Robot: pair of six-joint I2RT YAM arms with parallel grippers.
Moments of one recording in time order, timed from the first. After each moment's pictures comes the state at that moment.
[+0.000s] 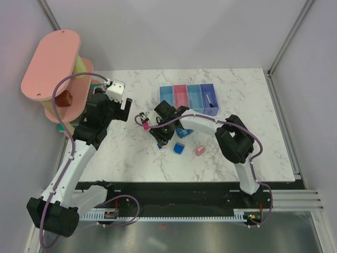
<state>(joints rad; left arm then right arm) -0.25 1.01 1.00 -0.35 -0.13 0.26 0.83 2.08 1.60 -0.60 -0.34 -0.18</state>
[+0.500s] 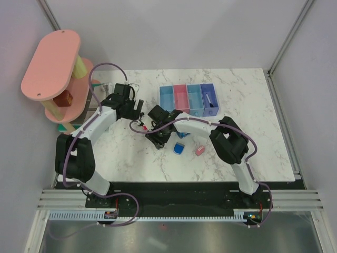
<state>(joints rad) -0.25 1.55 1.15 -0.49 -0.16 0.13 0.88 2.14 1.64 -0.61 -0.25 -0.17</state>
